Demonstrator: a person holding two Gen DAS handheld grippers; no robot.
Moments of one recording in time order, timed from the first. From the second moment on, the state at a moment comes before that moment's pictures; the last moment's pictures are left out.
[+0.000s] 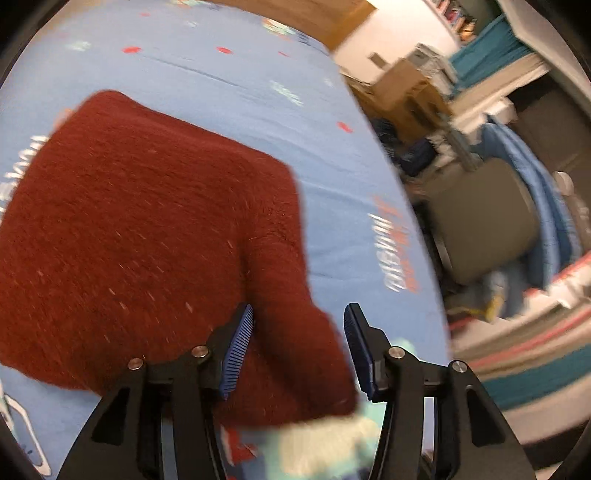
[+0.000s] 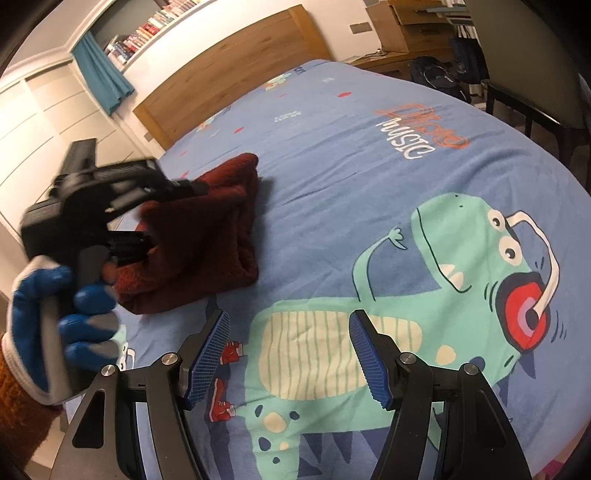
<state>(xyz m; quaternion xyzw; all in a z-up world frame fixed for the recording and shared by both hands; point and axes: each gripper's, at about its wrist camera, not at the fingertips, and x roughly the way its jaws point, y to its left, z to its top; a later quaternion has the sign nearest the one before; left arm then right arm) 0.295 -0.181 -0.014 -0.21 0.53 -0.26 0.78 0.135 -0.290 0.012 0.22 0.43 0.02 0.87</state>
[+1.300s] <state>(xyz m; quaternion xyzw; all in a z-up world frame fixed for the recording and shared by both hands) 0.278 -0.091 -0.042 -0.05 0.51 -0.32 0.79 0.307 -0.191 -0.007 0.13 0.45 0.13 0.87</state>
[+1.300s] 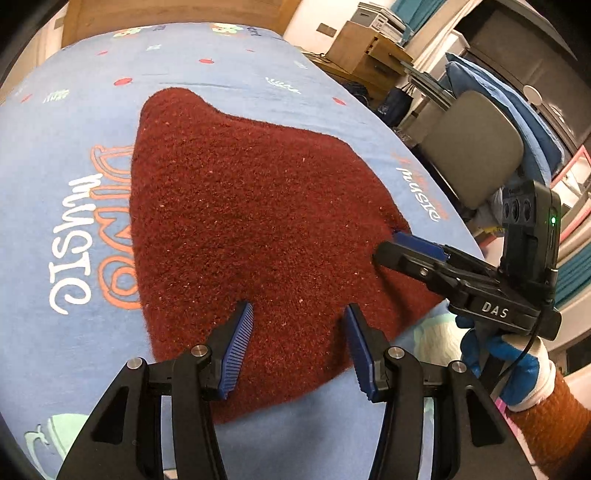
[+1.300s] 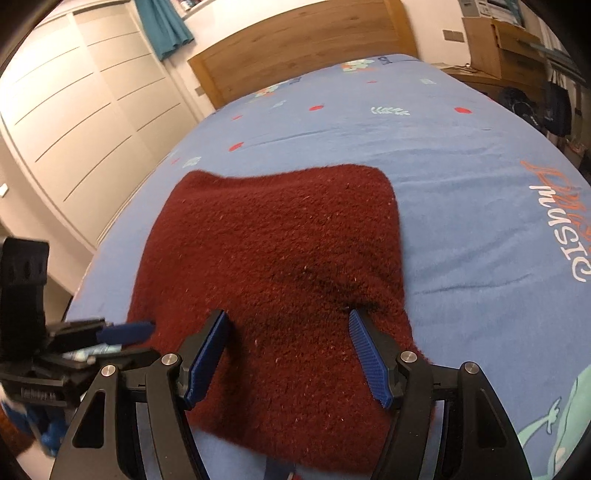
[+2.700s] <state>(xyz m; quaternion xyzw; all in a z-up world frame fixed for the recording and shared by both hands) 0.334 0.006 -0.075 -0.23 0.53 -0.29 0.77 0.340 -0.243 -0.064 0.31 0.54 0.20 0.76</state>
